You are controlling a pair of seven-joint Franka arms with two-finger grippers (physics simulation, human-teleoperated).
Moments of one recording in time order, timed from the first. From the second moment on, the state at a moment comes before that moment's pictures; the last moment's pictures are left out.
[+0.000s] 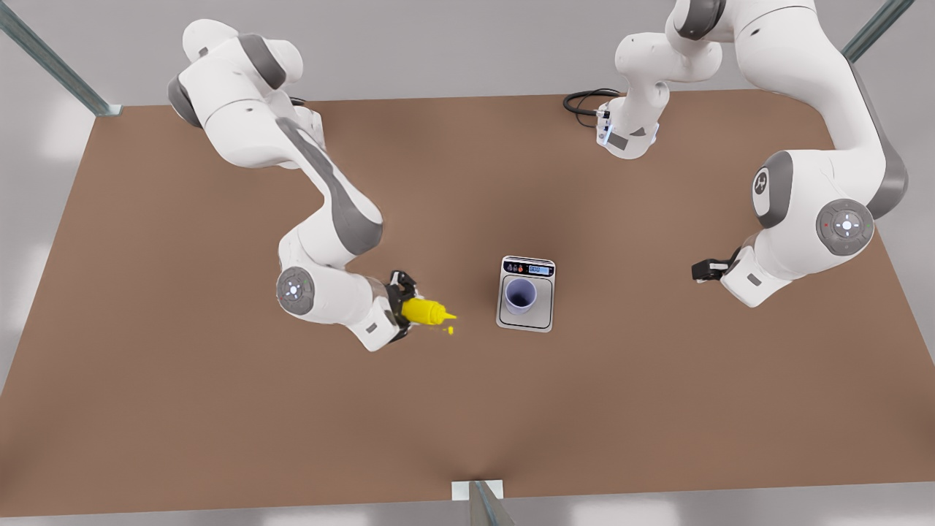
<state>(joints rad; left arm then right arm) -0.12 0.31 0.04 -1.40 0.05 1.54 -0.02 0.21 0.65 0.31 -1.22 0.32 1.88 -0.93</state>
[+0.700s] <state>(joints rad) -0.12 0.31 0.04 -1.40 0.05 1.54 -0.01 -0.21 0.68 0.32 -1.60 1.03 1.86 -2.04</state>
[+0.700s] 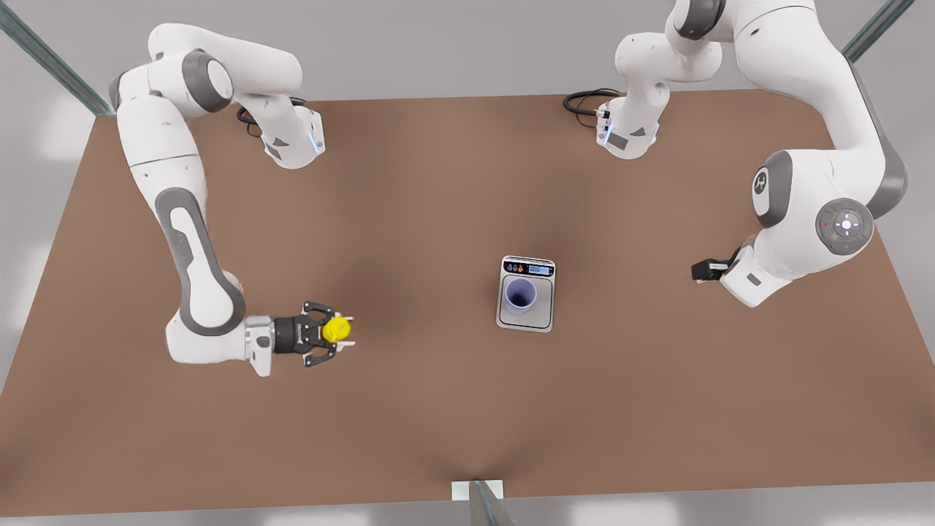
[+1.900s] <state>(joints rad) -0.12 0.32 0.04 -1.40 0.05 1.54 -0.01 -0.24 1.06 0.28 -1.50 1.20 1.63 -2.47</state>
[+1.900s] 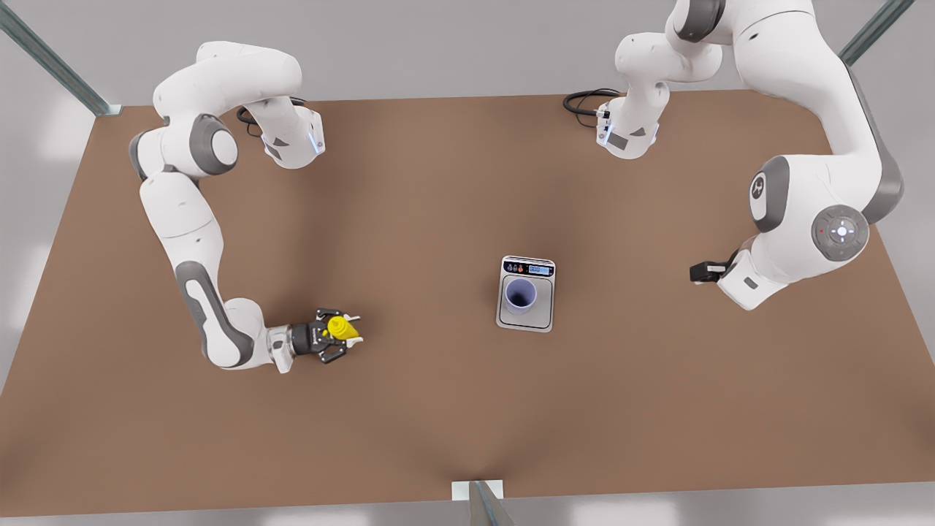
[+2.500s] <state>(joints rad) -0.12 0.32 0.04 -1.40 0.05 1.54 -0.01 -0.24 1.06 0.27 -1.50 1.21 1.63 -2.45</state>
